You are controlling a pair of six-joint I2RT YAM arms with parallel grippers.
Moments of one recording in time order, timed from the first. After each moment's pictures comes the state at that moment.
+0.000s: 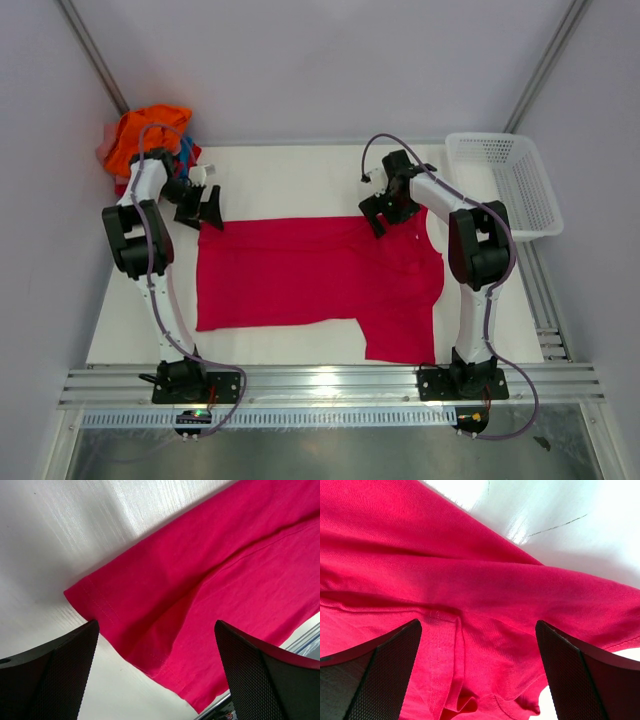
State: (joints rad) left arm 0.21 2.26 1.93 -1.21 0.54 0.50; right arm 0.29 2.07 1.59 -0.76 -0.10 -0.31
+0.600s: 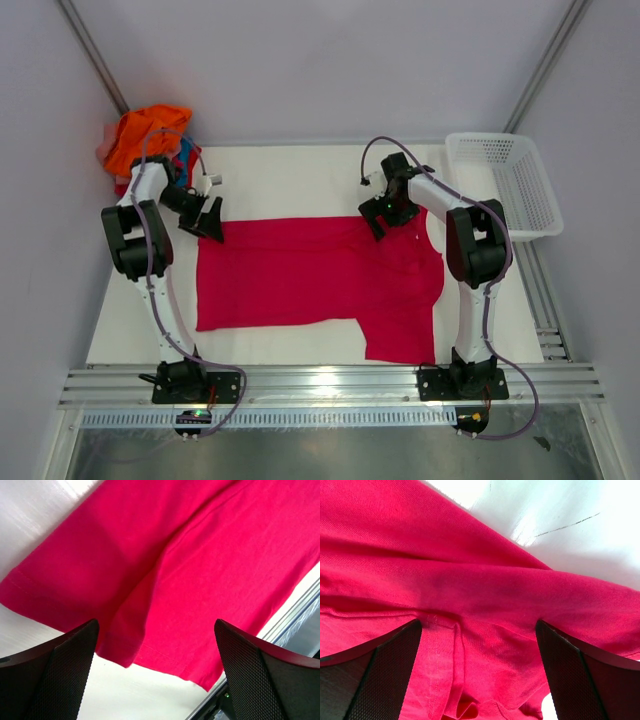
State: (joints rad) left arm 0.21 2.25 1.87 -1.33 0.61 0.71; right arm 0.29 2.10 1.59 -0.76 -0.10 -0.31
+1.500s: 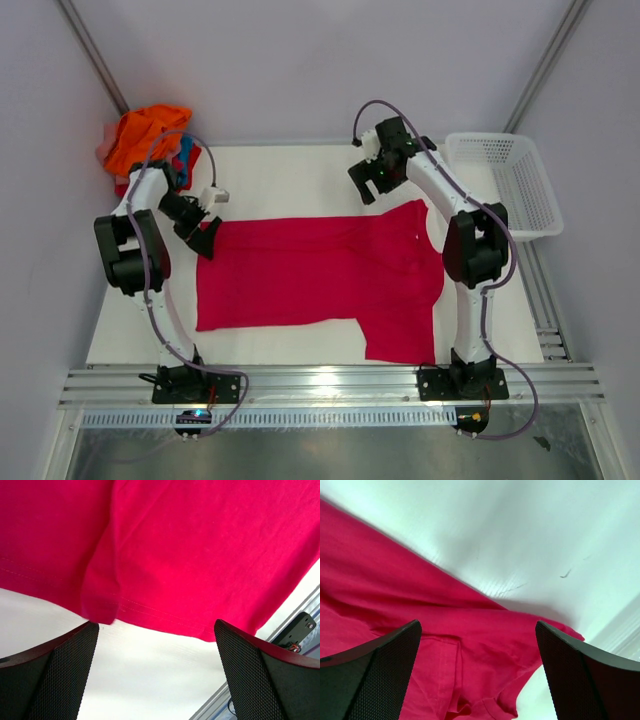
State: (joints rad) left arm 0.18 2.07 1.67 -1.34 0.46 1.03; right arm 0.31 2.10 1.91 -0.84 -0.09 -0.28
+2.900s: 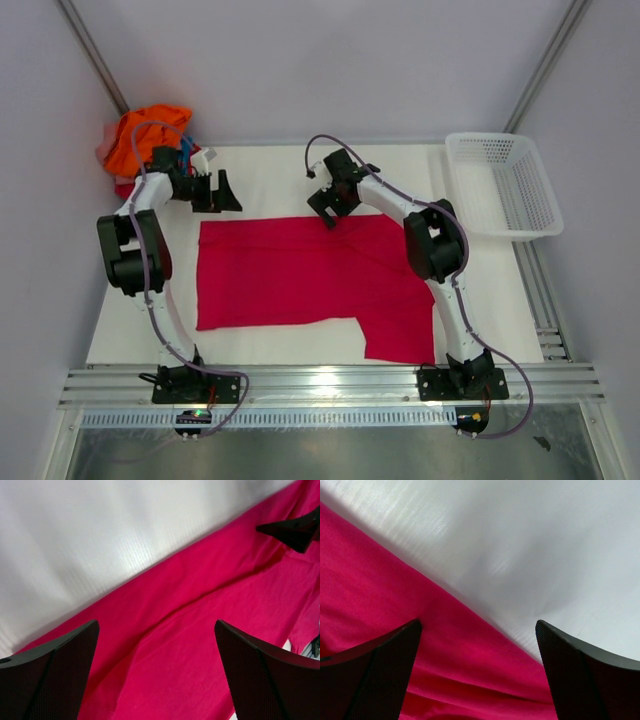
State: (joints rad) left arm 0.16 2.03 1.58 -0.68 0.77 0.19; right arm 0.52 2.34 1.95 -0.67 -0.03 -0.26
